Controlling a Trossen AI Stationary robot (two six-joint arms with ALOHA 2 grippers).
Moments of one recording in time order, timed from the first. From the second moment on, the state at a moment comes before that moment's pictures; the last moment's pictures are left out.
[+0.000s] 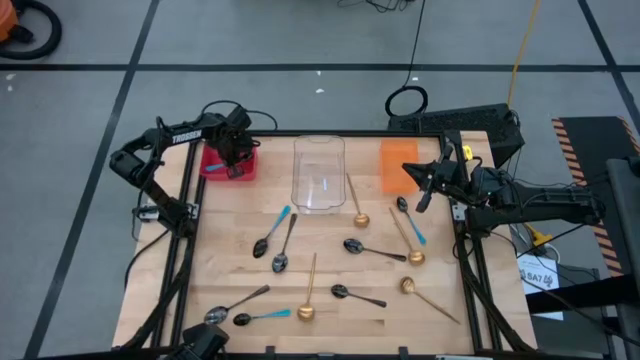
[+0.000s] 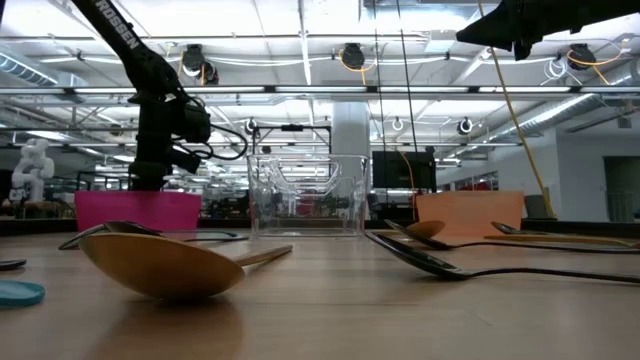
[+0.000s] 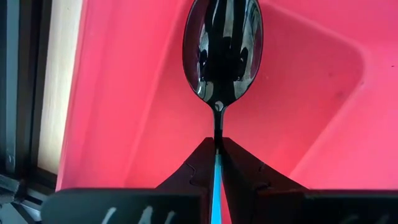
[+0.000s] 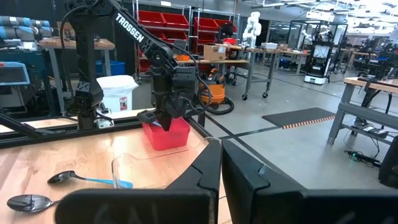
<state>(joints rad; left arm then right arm) 0.99 1.61 0.95 -0.81 -0.09 0.60 -0.03 0.49 0.46 0.00 0.45 -0.04</state>
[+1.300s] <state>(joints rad) 0.97 1.61 0.95 -0.84 -0.08 0.56 -0.03 0.49 0.46 0.00 0.45 -0.04</state>
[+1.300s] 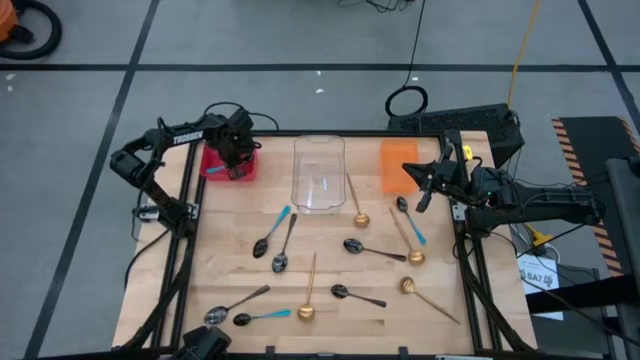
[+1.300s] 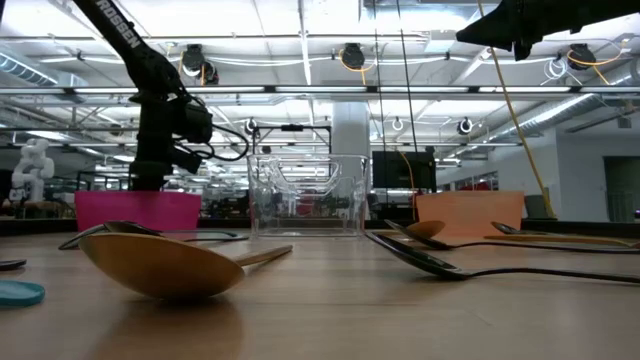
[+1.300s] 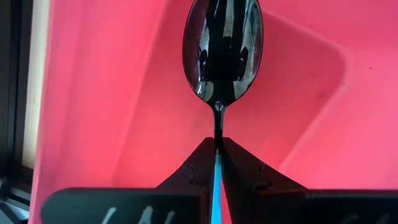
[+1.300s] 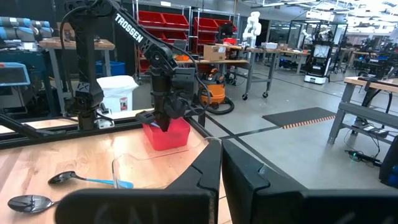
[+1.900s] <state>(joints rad) 0.97 1.61 0.95 -0.84 -0.09 0.58 -0.03 0.49 0.46 0.00 0.45 -0.04</state>
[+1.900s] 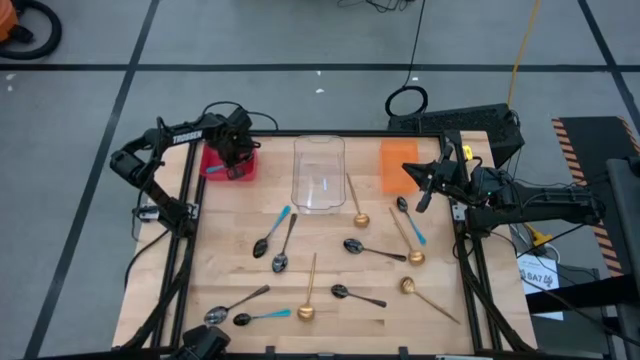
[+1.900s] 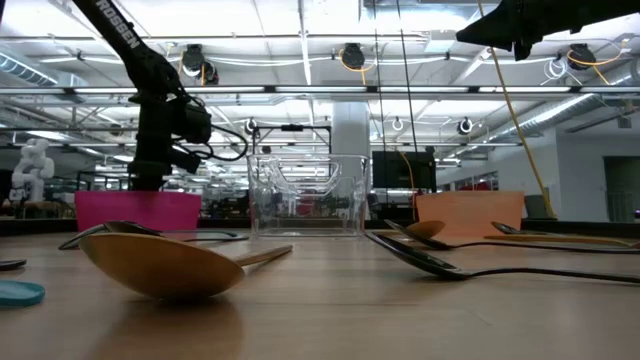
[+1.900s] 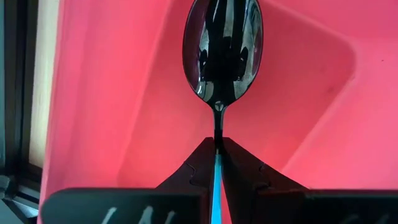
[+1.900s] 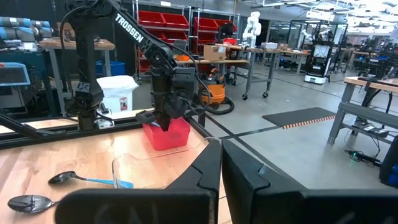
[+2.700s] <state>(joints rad) 0.97 1.60 0.99 -0.88 -0.09 0.53 -0.03 0.49 0.46 0.01 0.45 -0.02</state>
